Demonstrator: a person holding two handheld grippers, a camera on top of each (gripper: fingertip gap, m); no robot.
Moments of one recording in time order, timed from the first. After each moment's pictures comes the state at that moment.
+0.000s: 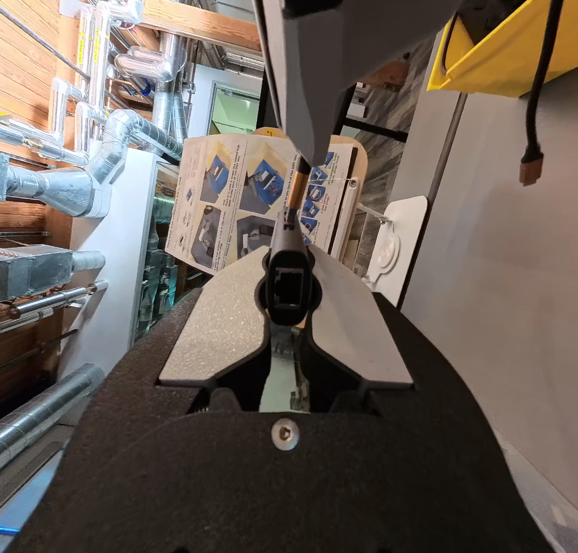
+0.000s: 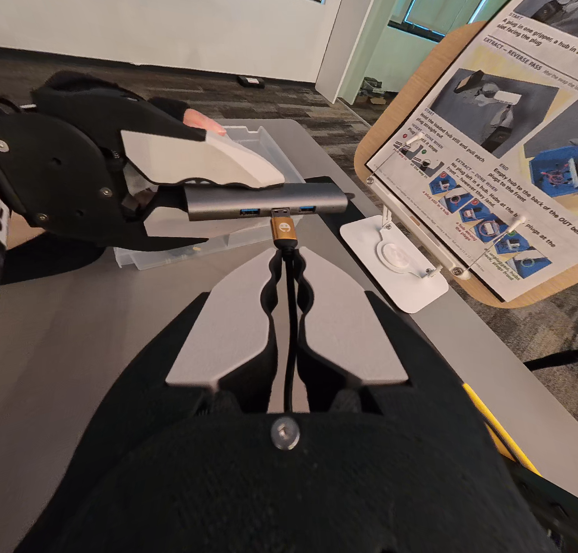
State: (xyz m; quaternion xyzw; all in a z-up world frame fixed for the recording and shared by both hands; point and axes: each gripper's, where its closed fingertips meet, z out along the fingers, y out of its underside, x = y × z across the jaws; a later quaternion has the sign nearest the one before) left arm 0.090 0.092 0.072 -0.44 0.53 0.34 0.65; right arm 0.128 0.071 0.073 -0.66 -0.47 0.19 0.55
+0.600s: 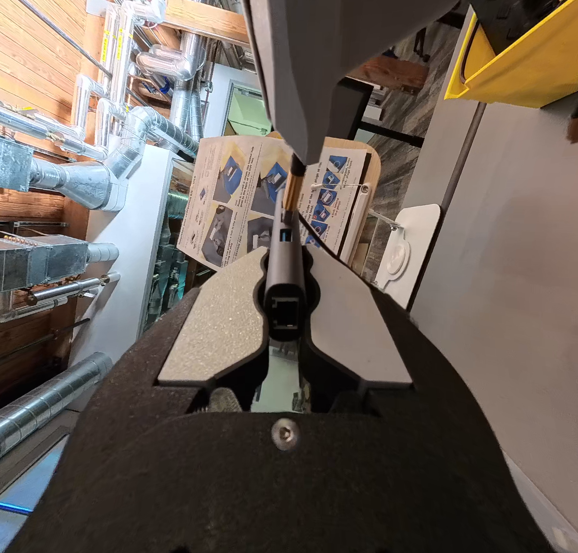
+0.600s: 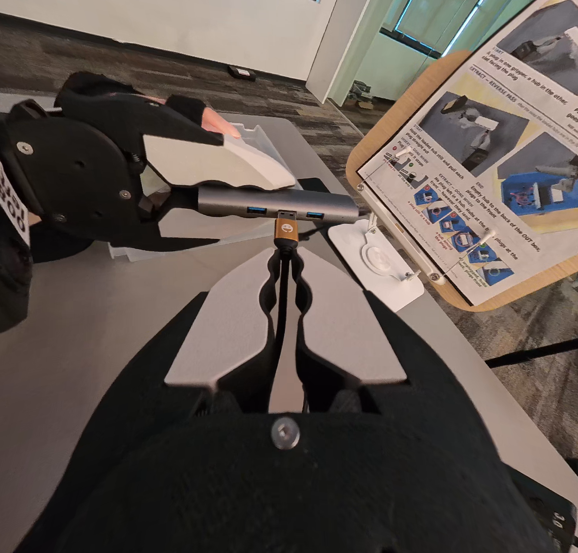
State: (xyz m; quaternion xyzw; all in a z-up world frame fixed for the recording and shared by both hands) left arm 0.093 0.089 0.079 -0.43 0.51 0.34 0.66; right arm 0.129 0.058 0.083 -0.65 -0.49 0.15 0.56
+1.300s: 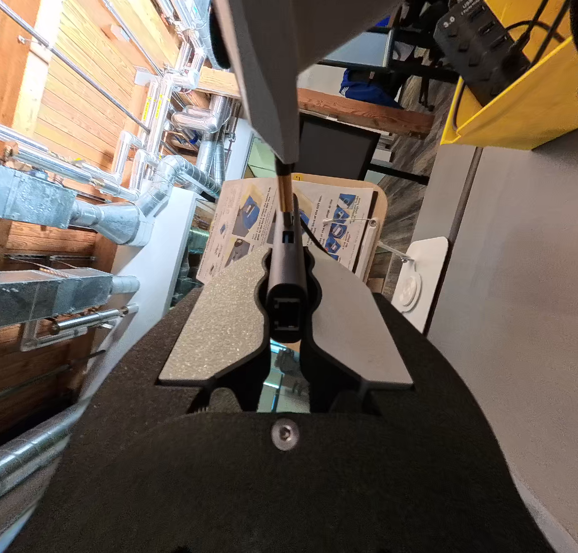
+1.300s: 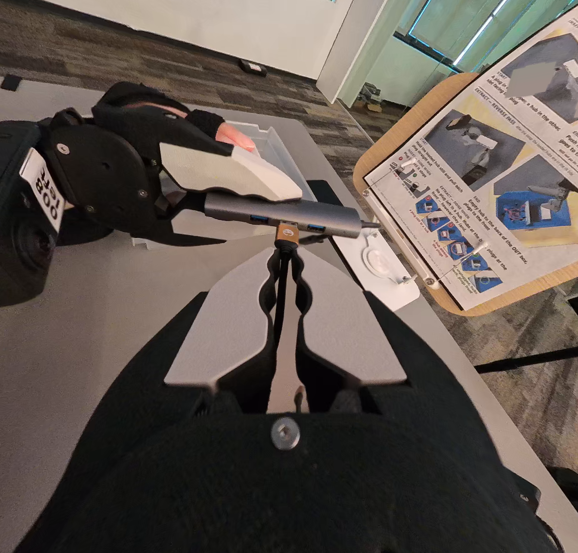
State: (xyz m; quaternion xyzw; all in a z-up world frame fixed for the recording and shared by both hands) left arm 0.106 0.067 0.088 -0.37 0.52 0.32 0.70; right arm 0.135 0.033 0.097 -0.64 -0.52 0.14 0.56
